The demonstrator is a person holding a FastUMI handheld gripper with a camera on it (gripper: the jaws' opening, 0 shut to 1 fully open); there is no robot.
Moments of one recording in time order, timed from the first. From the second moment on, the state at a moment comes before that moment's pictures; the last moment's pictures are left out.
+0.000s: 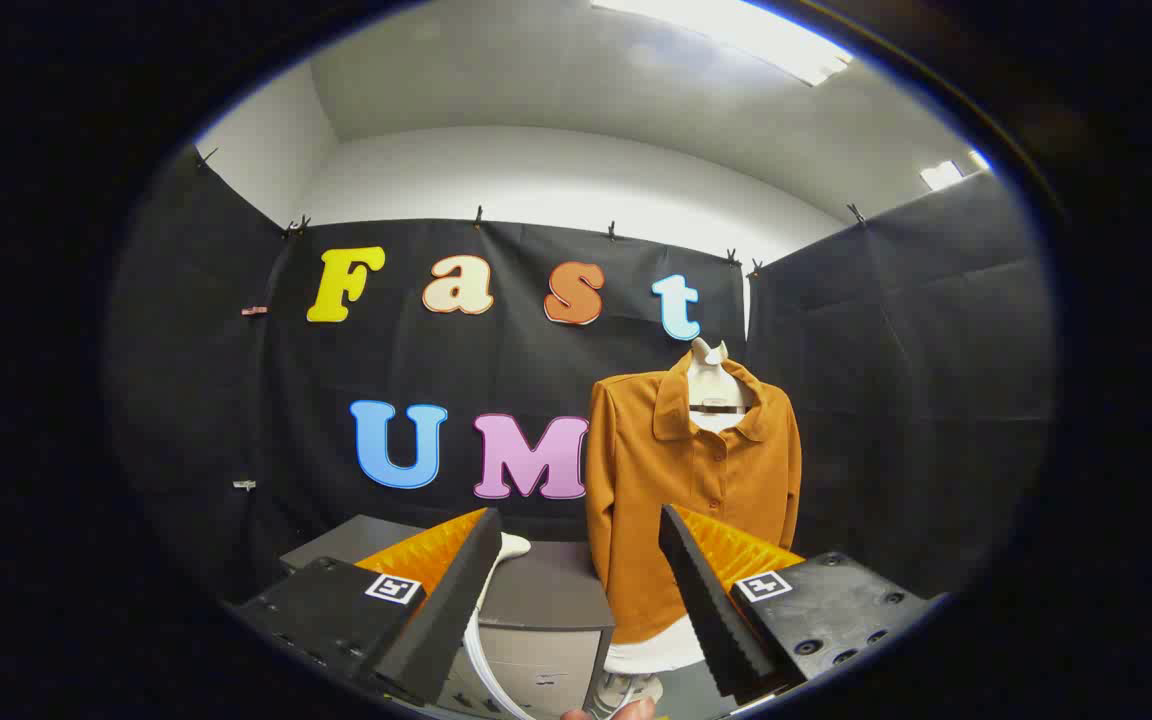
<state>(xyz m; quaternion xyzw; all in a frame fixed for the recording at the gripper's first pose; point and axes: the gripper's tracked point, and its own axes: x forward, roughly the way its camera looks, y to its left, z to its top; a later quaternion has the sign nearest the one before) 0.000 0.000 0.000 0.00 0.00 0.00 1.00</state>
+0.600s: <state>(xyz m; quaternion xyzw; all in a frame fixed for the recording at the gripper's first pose) 0.007 0.028 0.001 0.00 0.01 0.02 1.00</state>
